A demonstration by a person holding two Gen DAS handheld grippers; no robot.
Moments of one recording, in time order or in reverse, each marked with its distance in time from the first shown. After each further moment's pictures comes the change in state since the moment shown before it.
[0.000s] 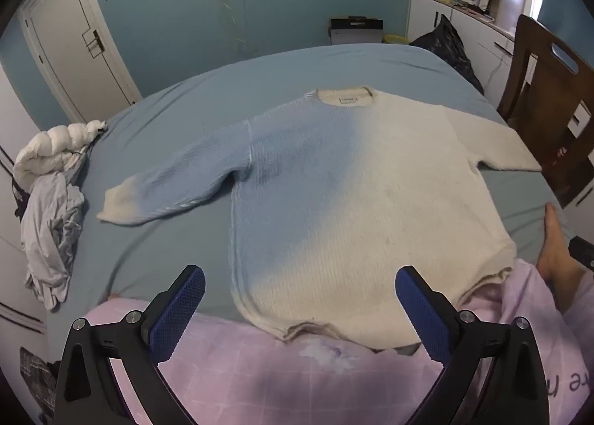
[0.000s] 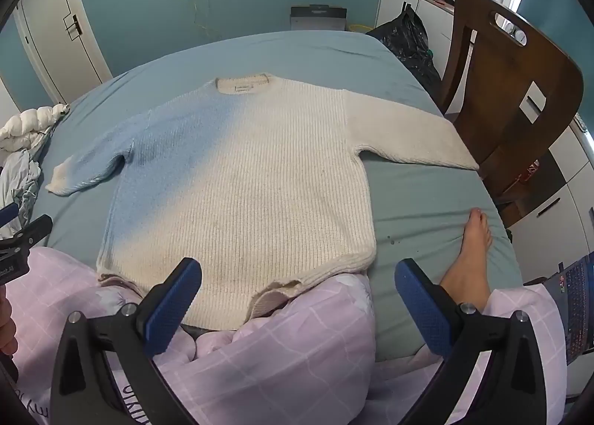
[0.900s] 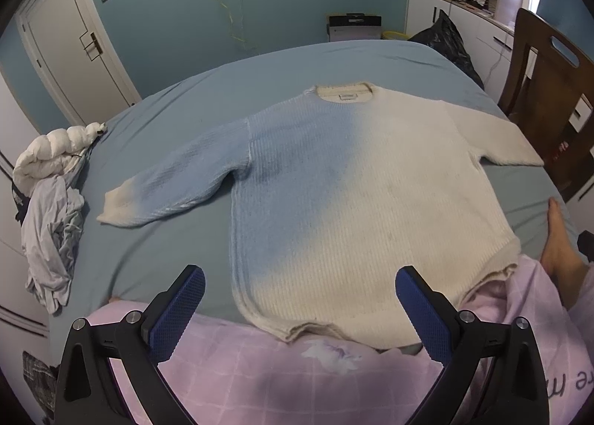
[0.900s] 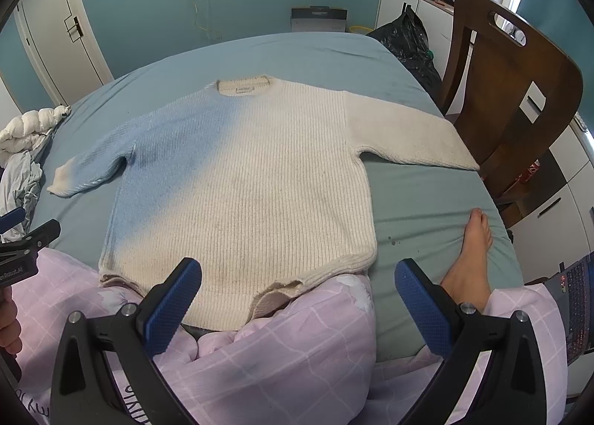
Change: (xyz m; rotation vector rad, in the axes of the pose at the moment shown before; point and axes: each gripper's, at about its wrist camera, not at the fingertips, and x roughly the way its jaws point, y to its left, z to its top) left arm 0.006 0.000 0.000 0.018 -0.015 0.009; right arm -0.002 0.000 0.000 0.002 -0.007 0.004
